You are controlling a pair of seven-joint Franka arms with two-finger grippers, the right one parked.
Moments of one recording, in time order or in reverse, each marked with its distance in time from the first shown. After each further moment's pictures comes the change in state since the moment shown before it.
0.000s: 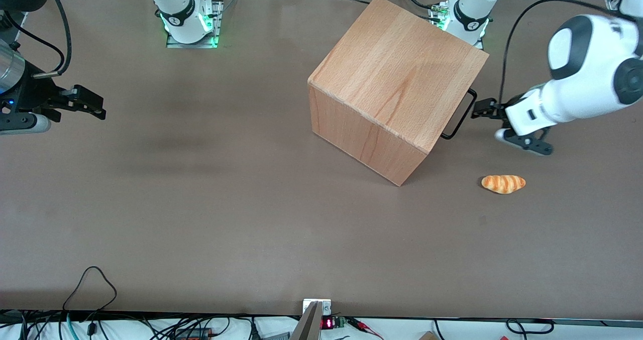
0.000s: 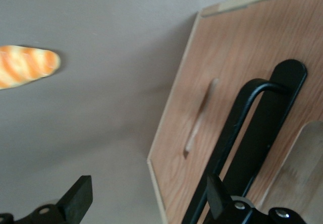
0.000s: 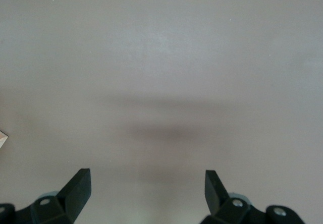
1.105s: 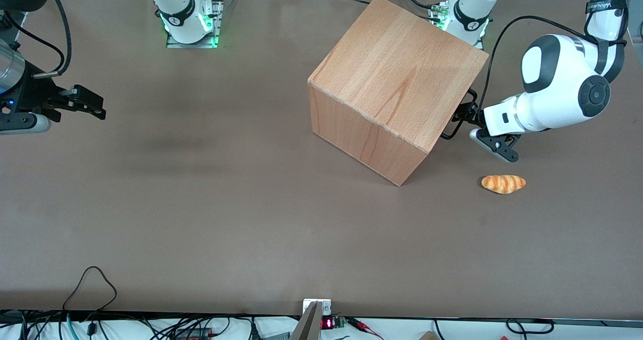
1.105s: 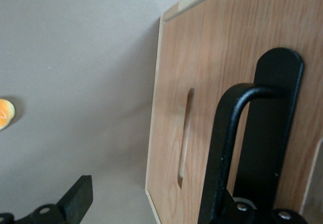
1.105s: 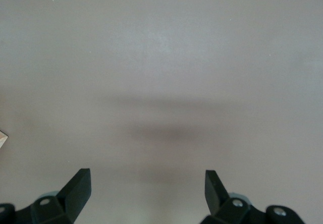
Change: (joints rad) arm -0.004 0.033 -0.016 -0.081 -0.086 0.165 0.266
